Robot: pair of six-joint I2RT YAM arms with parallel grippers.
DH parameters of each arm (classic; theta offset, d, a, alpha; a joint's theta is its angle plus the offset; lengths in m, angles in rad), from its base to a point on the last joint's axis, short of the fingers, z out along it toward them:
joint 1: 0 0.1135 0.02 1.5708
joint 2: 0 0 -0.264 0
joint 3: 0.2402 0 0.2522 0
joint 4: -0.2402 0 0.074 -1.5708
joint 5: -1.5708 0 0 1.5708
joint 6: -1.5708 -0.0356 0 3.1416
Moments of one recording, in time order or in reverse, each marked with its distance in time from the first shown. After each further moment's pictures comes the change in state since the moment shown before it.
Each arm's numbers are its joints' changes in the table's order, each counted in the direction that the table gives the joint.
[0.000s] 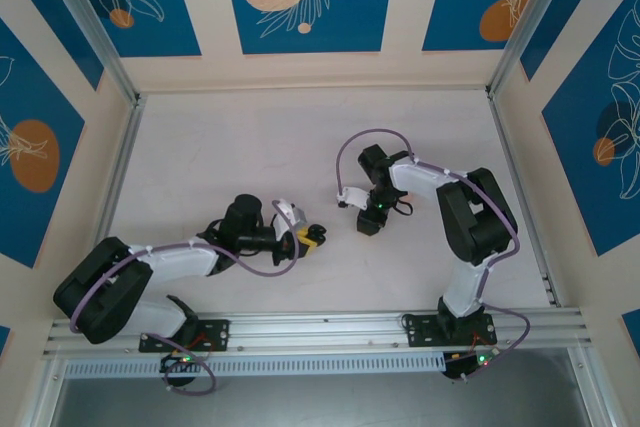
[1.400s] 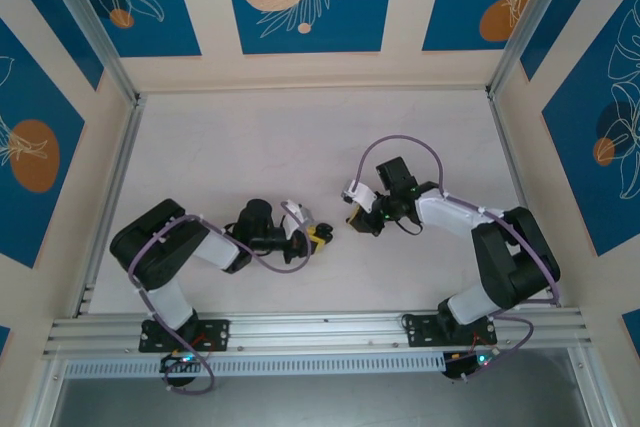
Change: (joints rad) left arm -0.009 -0.390 -0.002 0.460 0.016 0.103; right arm -0.019 0.338 -0.366 0.513 0.240 -0.246
